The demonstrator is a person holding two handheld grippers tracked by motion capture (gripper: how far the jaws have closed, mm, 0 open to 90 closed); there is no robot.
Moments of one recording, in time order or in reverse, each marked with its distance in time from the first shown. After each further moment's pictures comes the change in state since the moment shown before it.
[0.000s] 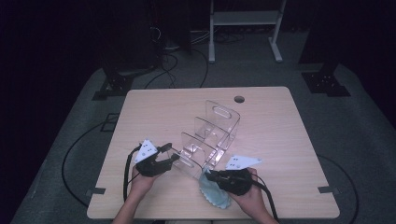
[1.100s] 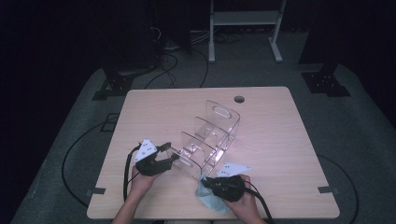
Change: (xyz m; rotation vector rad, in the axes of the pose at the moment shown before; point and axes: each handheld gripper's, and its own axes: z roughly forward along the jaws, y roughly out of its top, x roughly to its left) left arm 0.003 0.000 0.002 0.006 0.003 -0.013; right arm 0.010 -0.018 0.018 0.045 -0.030 0.018
